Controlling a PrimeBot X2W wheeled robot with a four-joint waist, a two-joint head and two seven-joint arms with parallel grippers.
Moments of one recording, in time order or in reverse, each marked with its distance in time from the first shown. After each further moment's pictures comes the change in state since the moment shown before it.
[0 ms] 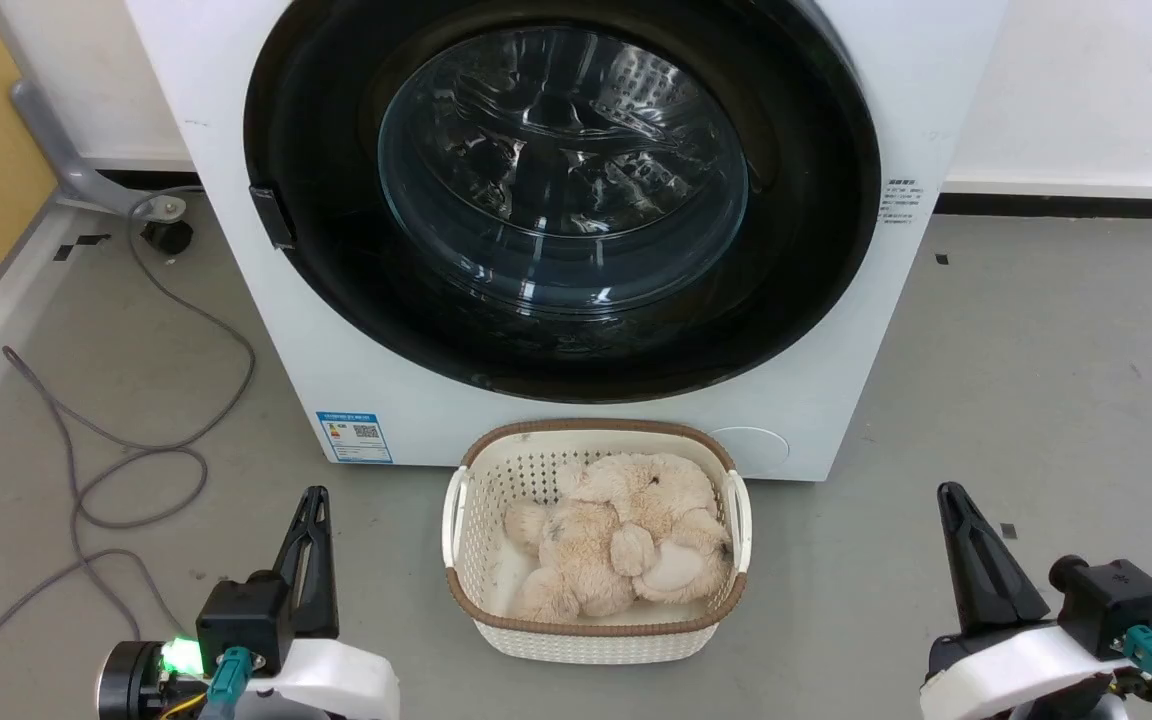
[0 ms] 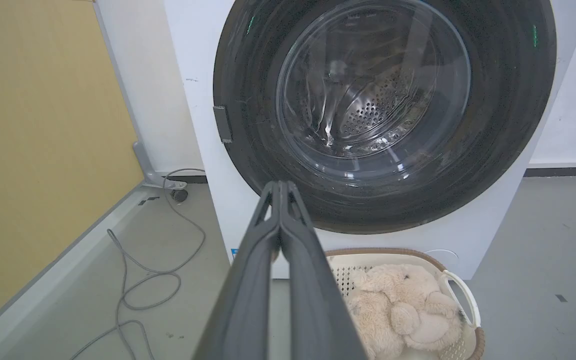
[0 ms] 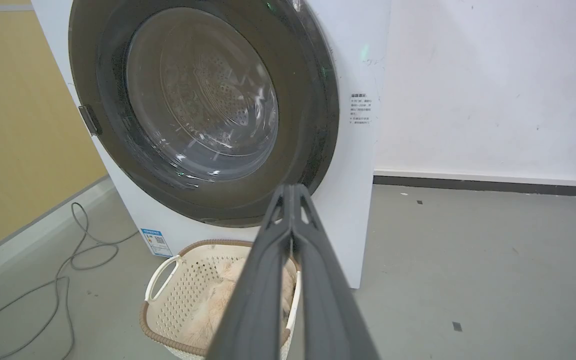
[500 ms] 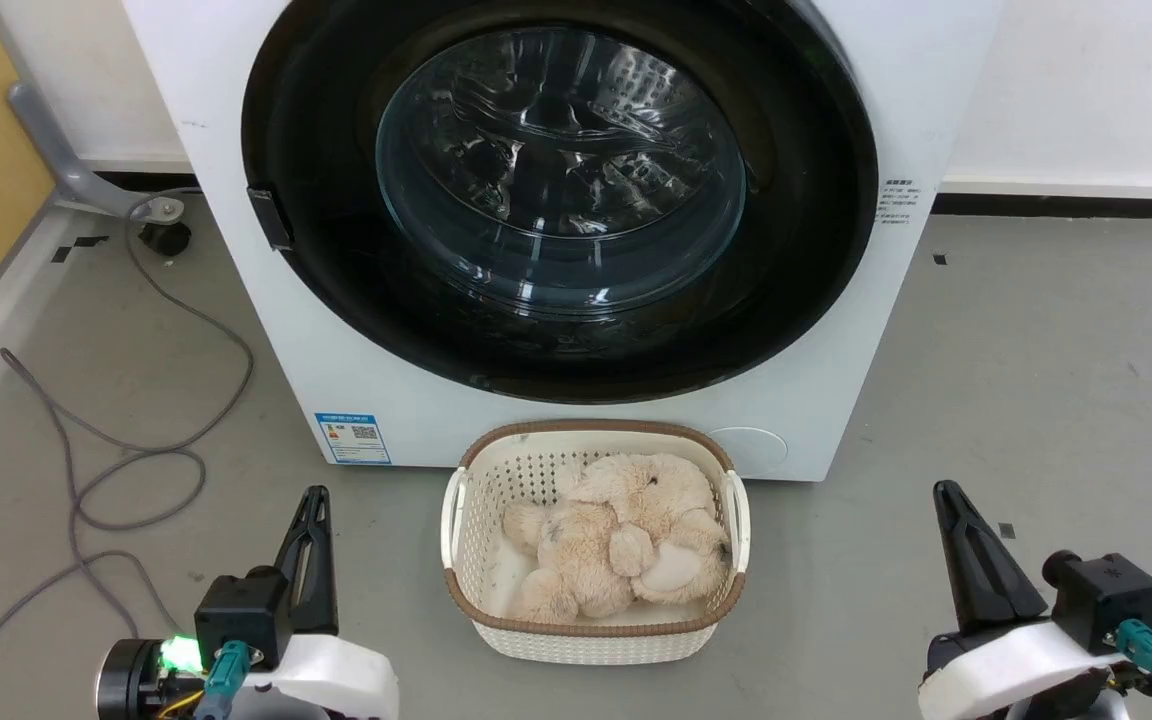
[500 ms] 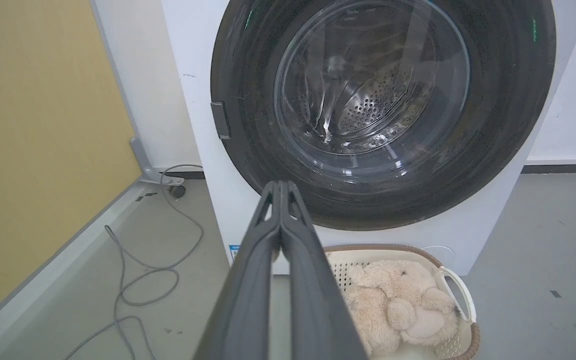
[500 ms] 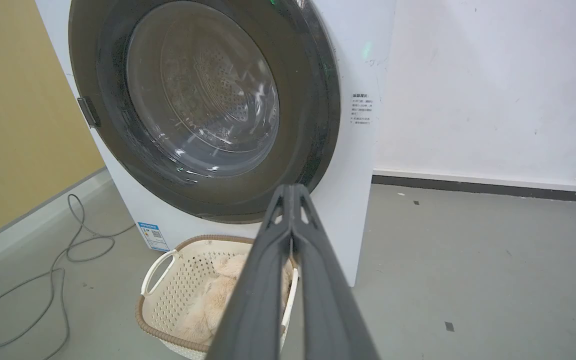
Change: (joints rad) left arm 0.000 -0.005 0.008 -0.011 0.000 -0.011 0.030; right arm 0.000 0.000 0.002 -0.019 -0.026 0.000 0.030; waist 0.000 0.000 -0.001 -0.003
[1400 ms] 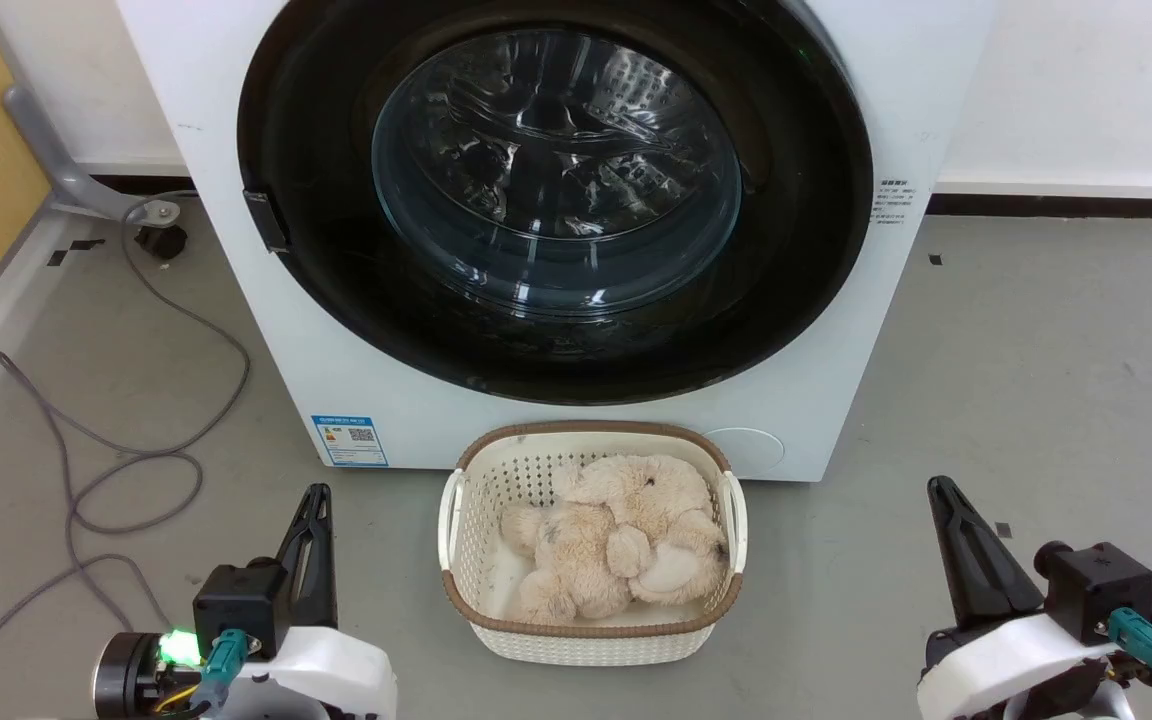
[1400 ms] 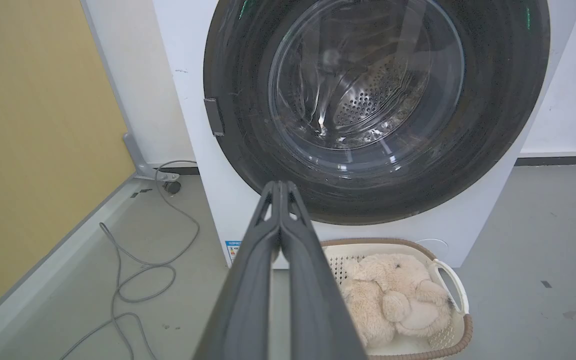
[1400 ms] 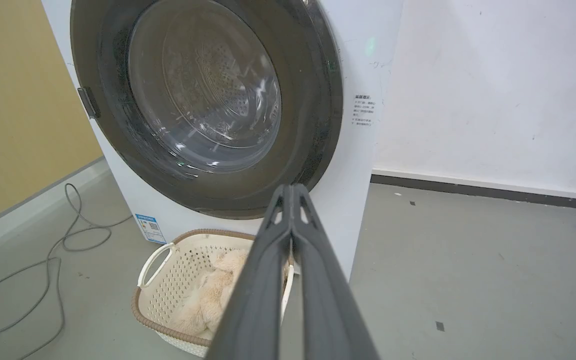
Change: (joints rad) left arm 0.000 -0.006 0.014 -0.025 0.008 -0.026 0.054; right arm 0.002 0.000 0.004 -0.039 -0.028 0.000 0.054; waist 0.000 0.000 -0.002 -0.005
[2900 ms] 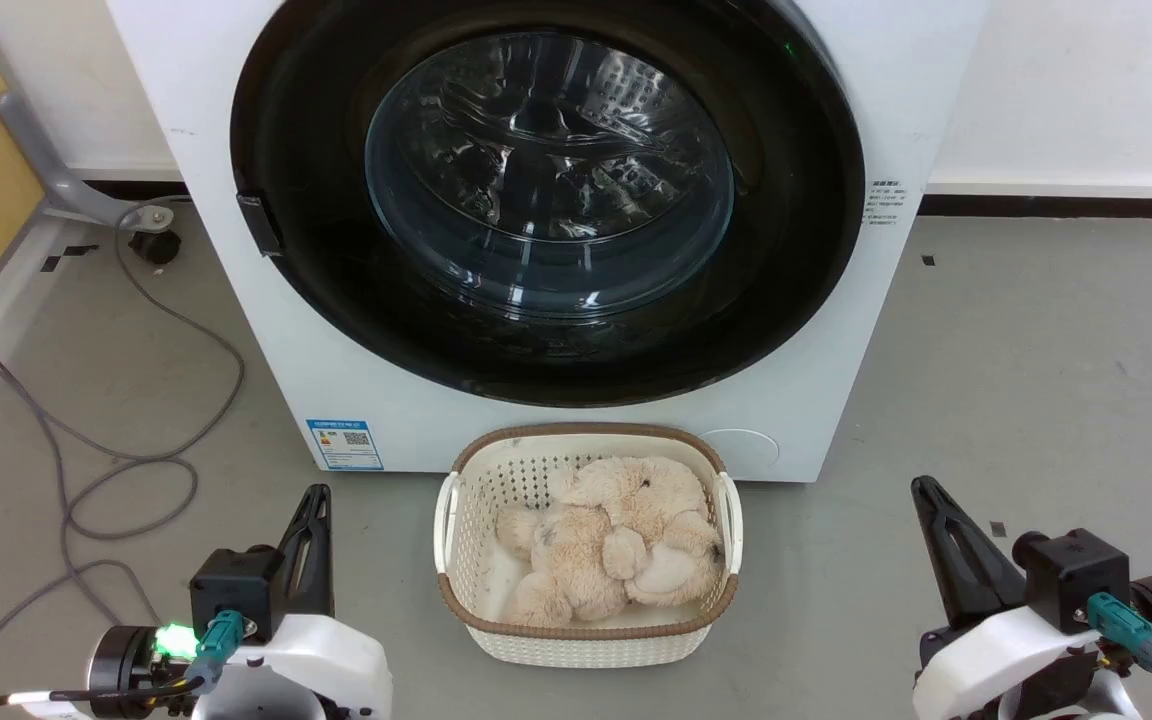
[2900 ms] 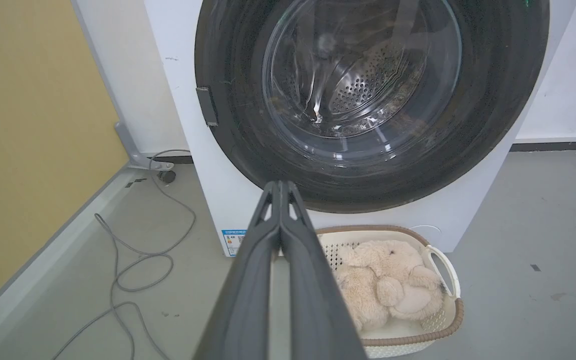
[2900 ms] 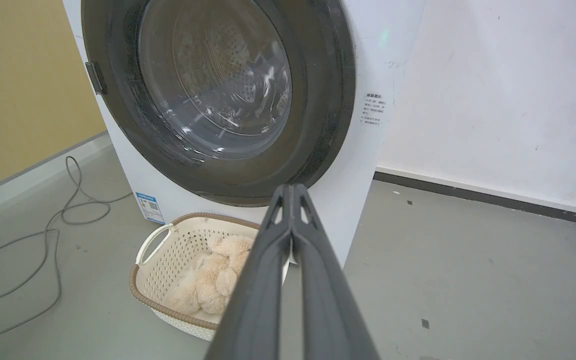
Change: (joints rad) left arm 0.000 -0.007 0.021 -0.036 0.007 -0.035 0.096; right arm 0.006 0.001 0.008 -0.064 -0.060 0.000 0.096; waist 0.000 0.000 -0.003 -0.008
